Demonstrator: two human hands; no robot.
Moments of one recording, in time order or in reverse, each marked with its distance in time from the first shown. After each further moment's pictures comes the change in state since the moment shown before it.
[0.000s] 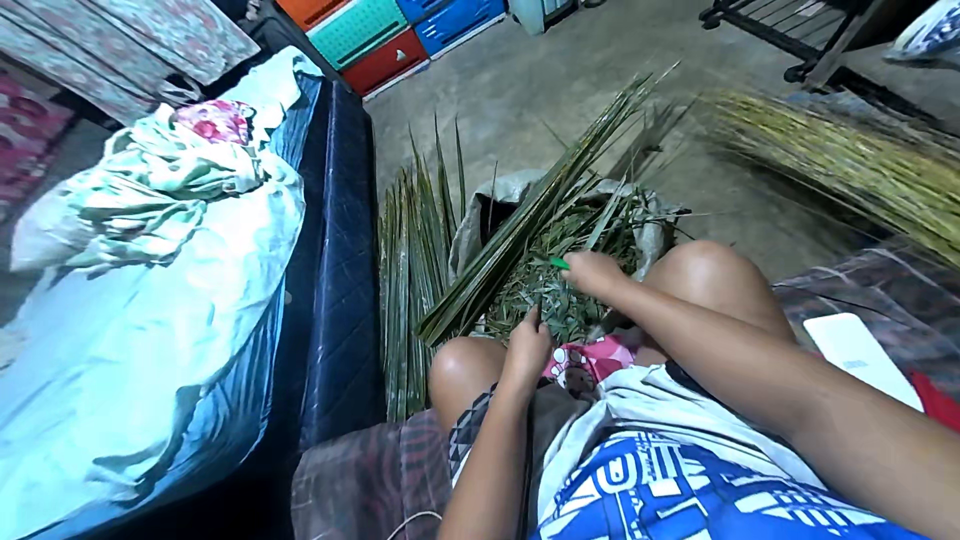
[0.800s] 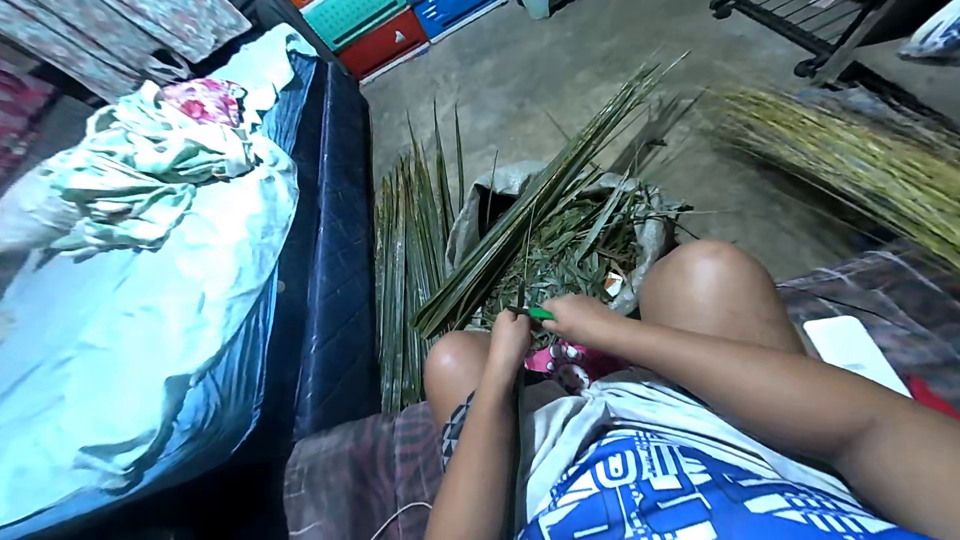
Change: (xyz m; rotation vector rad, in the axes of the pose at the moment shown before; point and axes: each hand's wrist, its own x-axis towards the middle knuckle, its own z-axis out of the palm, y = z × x) left_hand 0.009 -0.006 -0.014 -0.220 0.104 -0.059; right_hand -0.052 -0.024 0.023 -0.056 -0.248 -0.269
